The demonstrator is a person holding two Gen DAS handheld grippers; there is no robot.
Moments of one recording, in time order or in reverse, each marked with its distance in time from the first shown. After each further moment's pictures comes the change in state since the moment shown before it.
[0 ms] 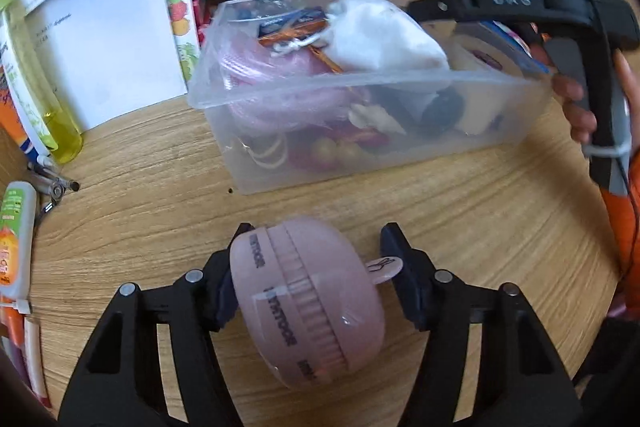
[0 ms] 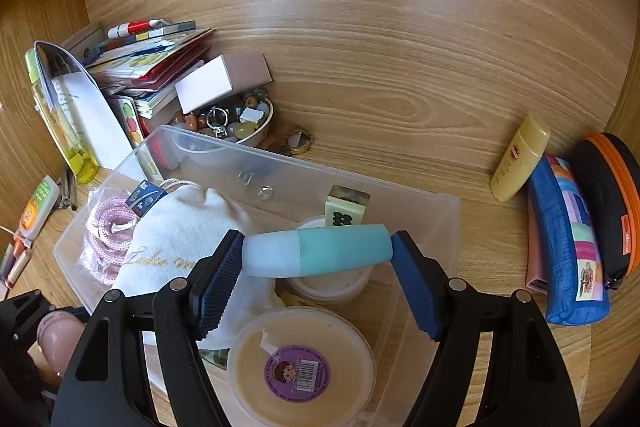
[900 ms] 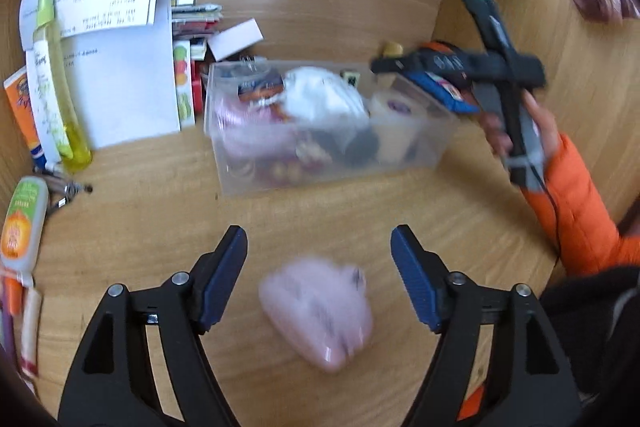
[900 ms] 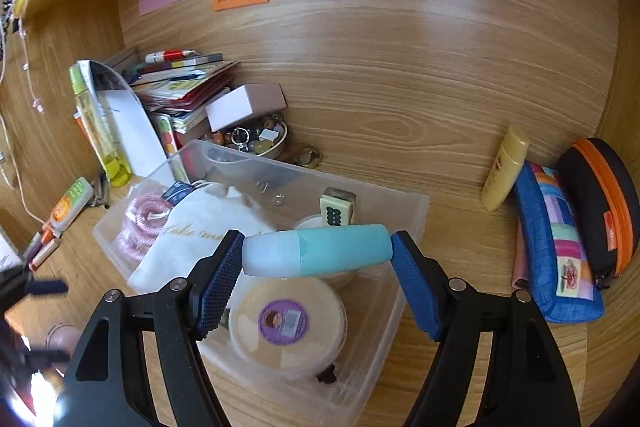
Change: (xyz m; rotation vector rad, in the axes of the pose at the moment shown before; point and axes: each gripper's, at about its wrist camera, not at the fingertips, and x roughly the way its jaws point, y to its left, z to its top) left arm -0.077 -0.008 -0.039 0.025 -0.200 -0.151; right arm -0.039 -0.019 -0.014 -0.013 -0.088 0.080
